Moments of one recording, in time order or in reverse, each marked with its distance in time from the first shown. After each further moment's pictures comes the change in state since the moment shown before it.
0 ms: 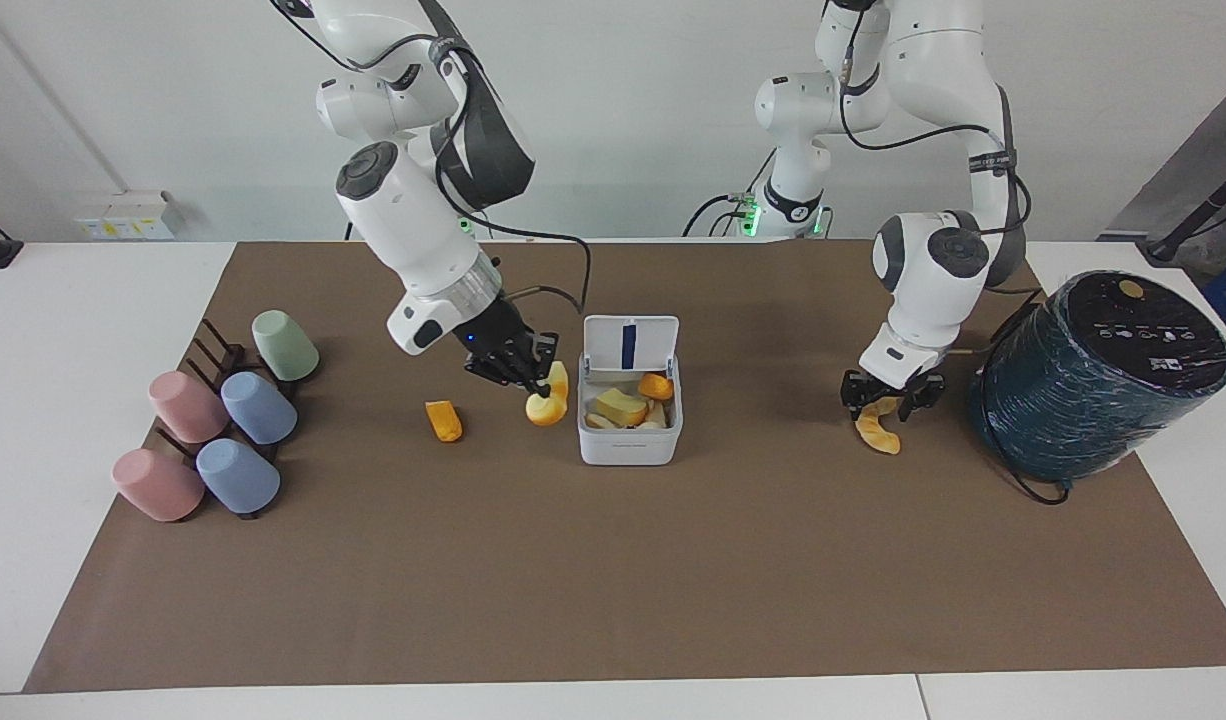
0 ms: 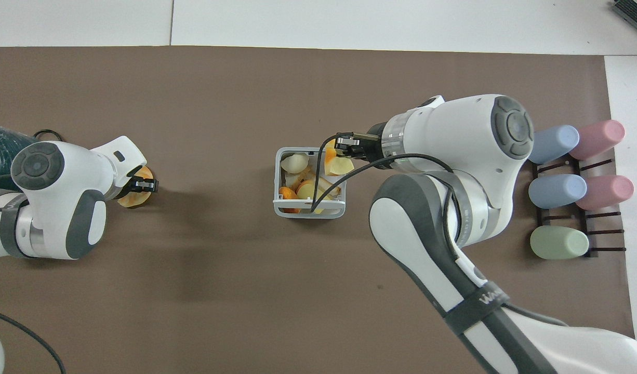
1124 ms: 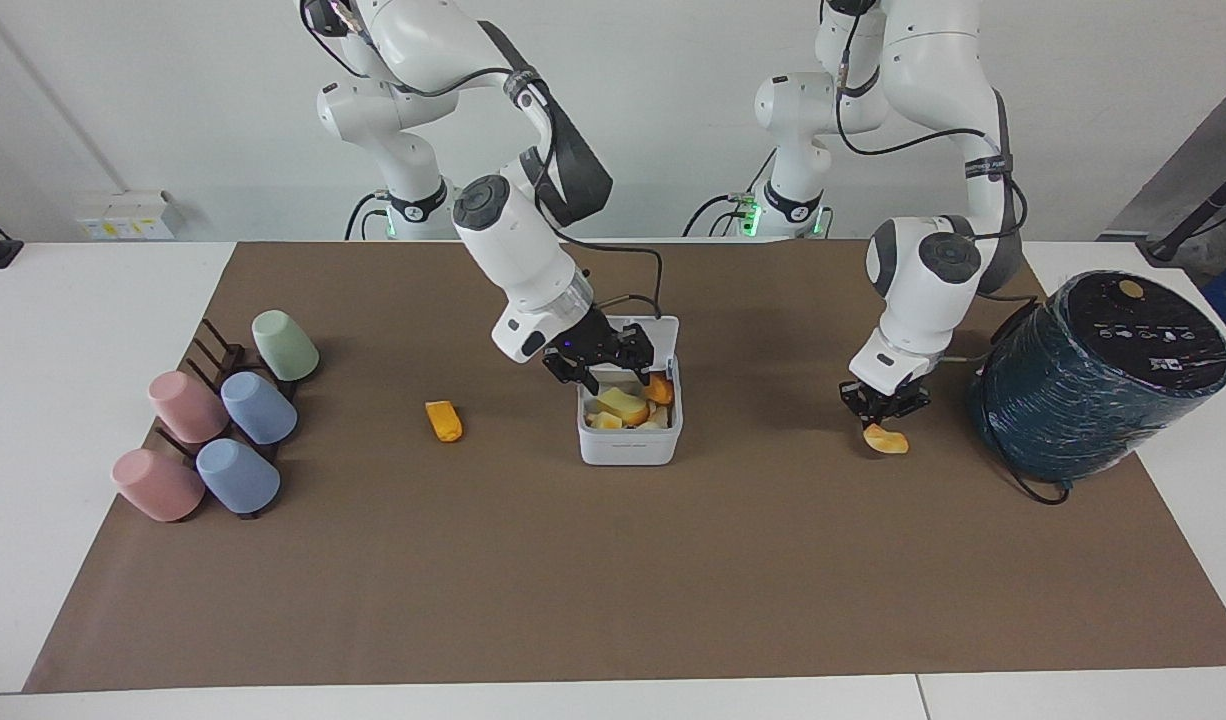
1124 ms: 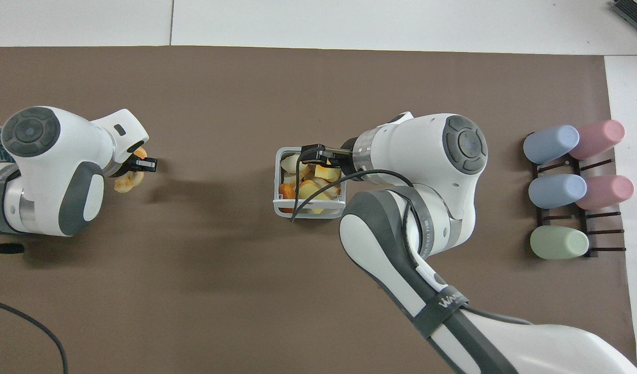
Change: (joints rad) left arm -0.047 0.017 -0.006 0.212 0.002 -0.197 -0.017; right arm 0.045 0.018 -0.018 -0.018 -0.027 0.054 0.035
